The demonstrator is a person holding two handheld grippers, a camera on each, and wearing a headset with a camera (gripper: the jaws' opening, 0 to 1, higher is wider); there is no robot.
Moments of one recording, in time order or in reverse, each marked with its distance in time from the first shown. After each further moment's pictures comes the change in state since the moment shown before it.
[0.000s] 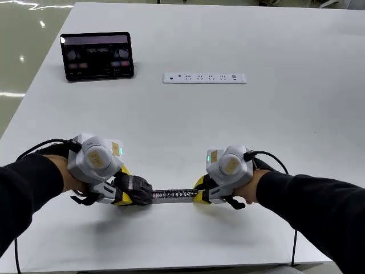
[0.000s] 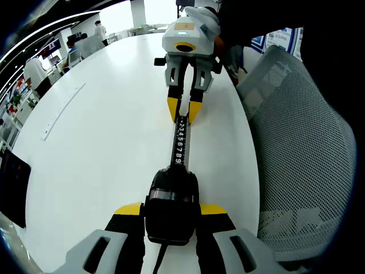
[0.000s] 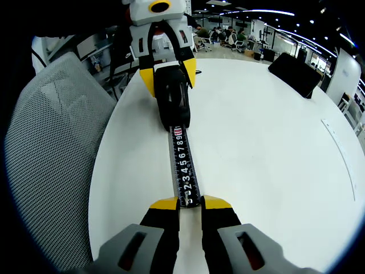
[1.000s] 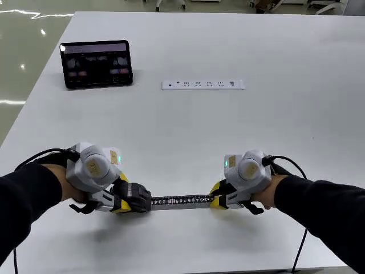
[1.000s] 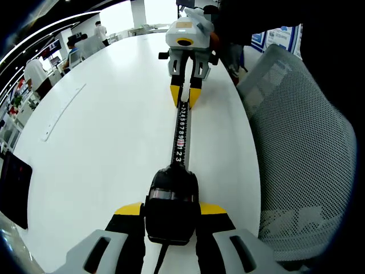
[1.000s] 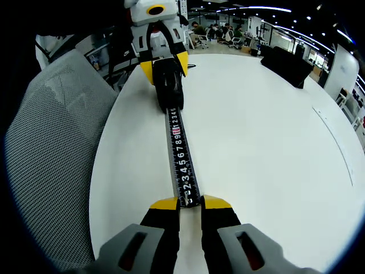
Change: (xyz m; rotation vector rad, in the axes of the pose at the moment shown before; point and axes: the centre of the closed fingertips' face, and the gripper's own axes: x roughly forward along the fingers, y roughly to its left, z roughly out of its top) left arm 0.001 0.001 -0.002 0.021 0.003 0.017; right arm -0.027 -0.009 -0.033 0.024 0.027 -0.008
